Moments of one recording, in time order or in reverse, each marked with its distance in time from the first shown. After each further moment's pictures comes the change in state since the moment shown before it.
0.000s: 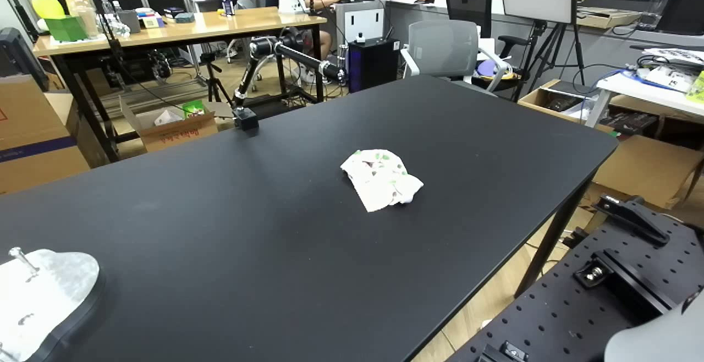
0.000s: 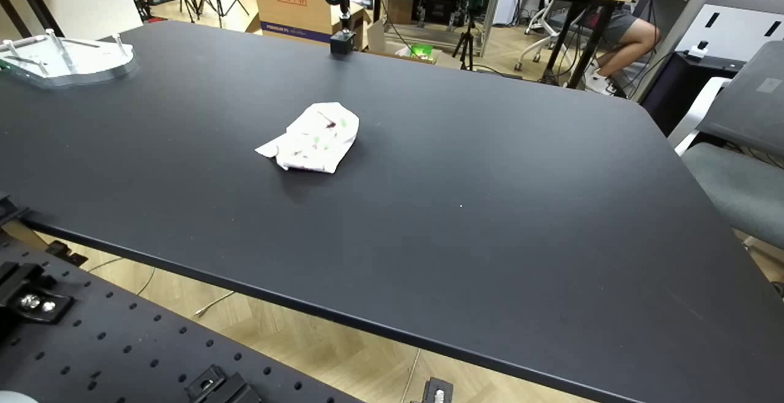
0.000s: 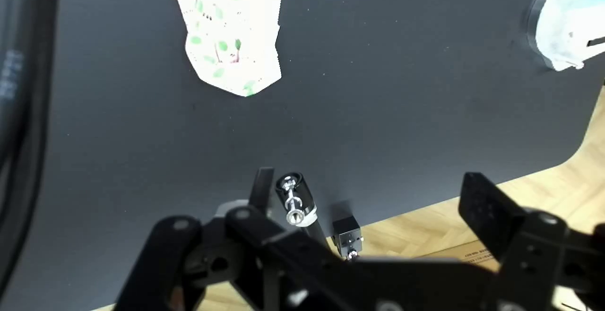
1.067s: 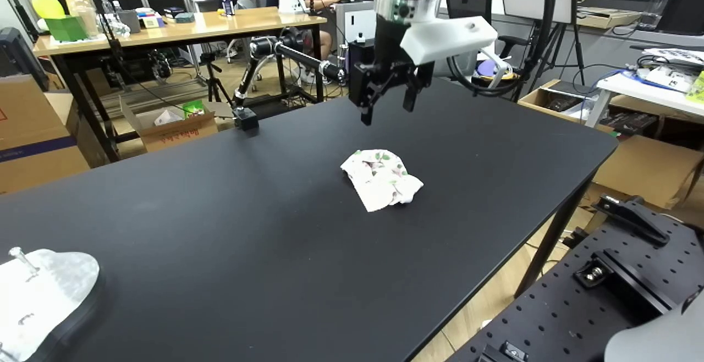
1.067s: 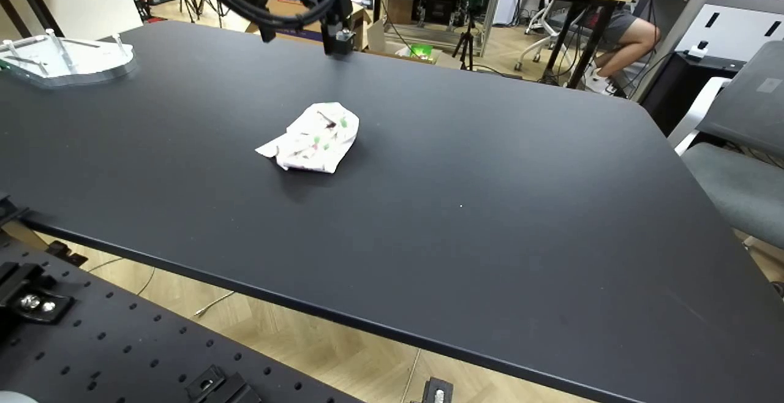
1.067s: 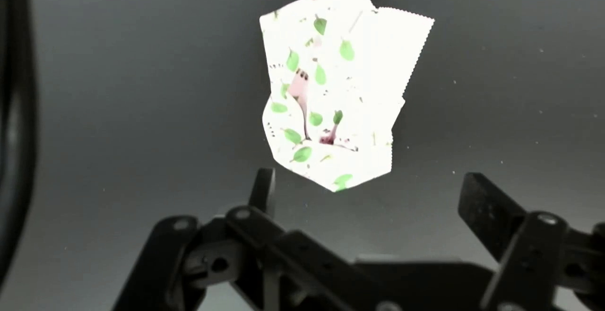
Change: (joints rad) arm -0.069 0.309 0.121 -0.258 -0.338 0.552 0.151
